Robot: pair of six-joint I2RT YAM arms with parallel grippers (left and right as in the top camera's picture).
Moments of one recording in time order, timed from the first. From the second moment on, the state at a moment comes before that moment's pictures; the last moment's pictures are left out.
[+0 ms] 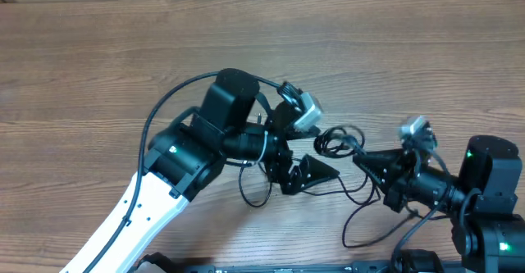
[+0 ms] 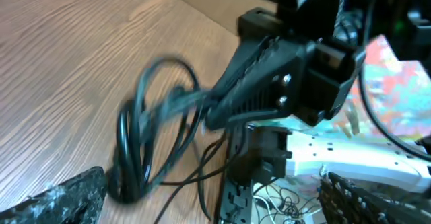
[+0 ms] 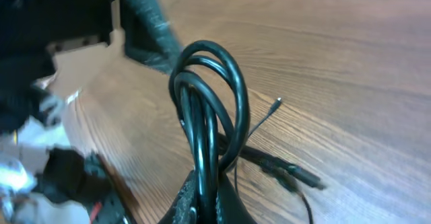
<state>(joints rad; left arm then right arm) -0.64 1.27 1.27 -0.61 0.86 -0.06 -0.05 0.71 0.93 -0.92 -0.91 -0.14</state>
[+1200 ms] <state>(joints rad) -0.54 1.27 1.27 -0.51 0.86 0.14 -0.05 0.71 0.93 -0.20 -1.02 0.99</state>
